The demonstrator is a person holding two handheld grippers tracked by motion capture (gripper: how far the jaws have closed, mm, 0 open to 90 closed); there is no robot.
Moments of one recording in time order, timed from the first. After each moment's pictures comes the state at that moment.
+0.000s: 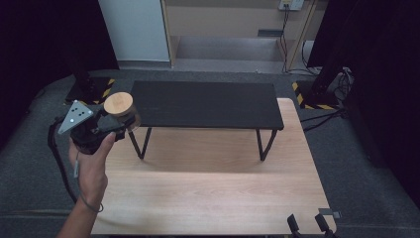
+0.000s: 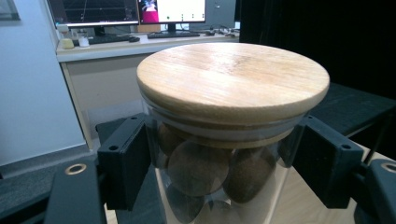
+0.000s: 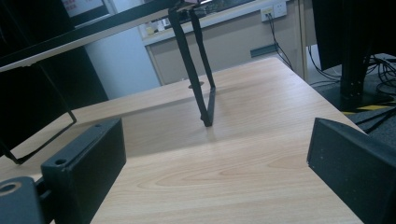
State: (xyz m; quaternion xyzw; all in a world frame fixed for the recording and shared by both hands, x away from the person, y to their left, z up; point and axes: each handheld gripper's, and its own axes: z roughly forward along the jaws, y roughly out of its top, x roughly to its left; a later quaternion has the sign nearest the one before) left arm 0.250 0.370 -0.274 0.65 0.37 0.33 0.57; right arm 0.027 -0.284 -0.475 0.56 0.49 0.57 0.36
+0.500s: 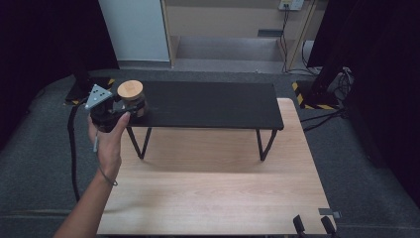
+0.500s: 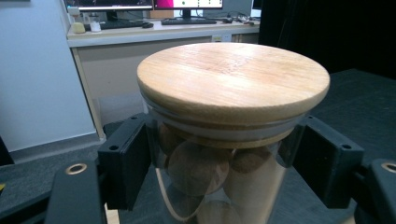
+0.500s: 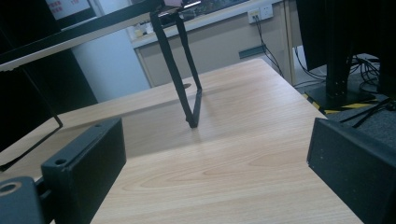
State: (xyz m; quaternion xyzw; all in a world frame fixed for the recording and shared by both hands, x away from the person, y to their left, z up) left arm 0.319 0.356 -0.288 0.65 0.40 0.34 0.55; right arm 0.023 -0.289 -0.475 0.57 0.47 0.56 0.37
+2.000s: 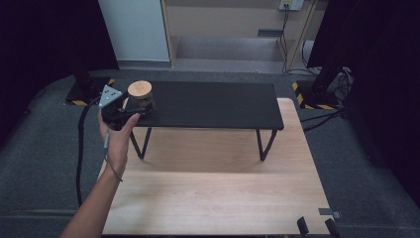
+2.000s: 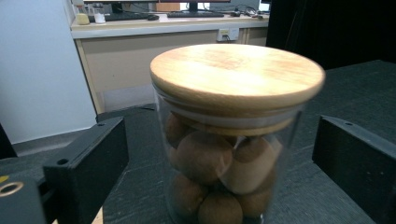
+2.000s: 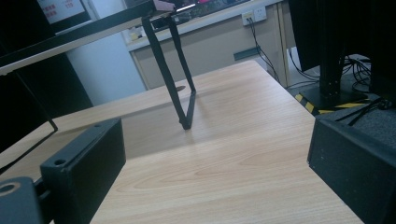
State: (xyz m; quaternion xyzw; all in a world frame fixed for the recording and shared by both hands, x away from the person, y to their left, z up) left arm 0.331 0.344 -0.305 0.65 0.41 0.35 0.54; right arm 0.018 -0.292 -0.476 0.58 0.46 0.56 0.38
